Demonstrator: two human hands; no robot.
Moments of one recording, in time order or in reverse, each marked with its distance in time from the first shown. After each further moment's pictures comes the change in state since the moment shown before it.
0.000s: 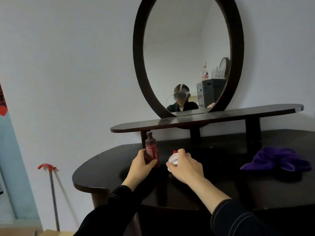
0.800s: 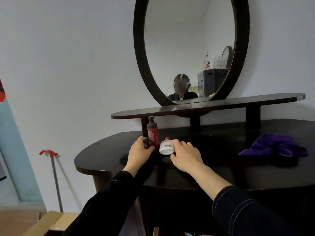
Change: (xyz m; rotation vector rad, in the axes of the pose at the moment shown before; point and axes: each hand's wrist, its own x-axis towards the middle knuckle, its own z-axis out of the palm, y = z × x) left_hand -0.004 0.000 0.000 0.101 0.089 -0.080; right_hand -0.009 0.003 0.006 -0.192 0.014 -0.236
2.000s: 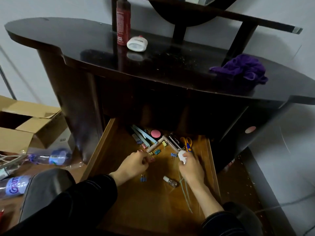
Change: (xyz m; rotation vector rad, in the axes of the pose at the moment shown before) left_hand -0.332 -0.049 0.171 0.033 -0.715 0.005; right_hand -0.309 0.169 0.124 0.117 -0.325 0.588
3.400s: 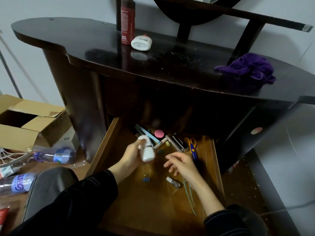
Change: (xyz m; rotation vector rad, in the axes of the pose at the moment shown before) left_hand 0.007 0.015 -0.021 -1.506 0.109 -0.500; right_hand -0.003 -0.019 0.002 0.762 -0.438 -0.112
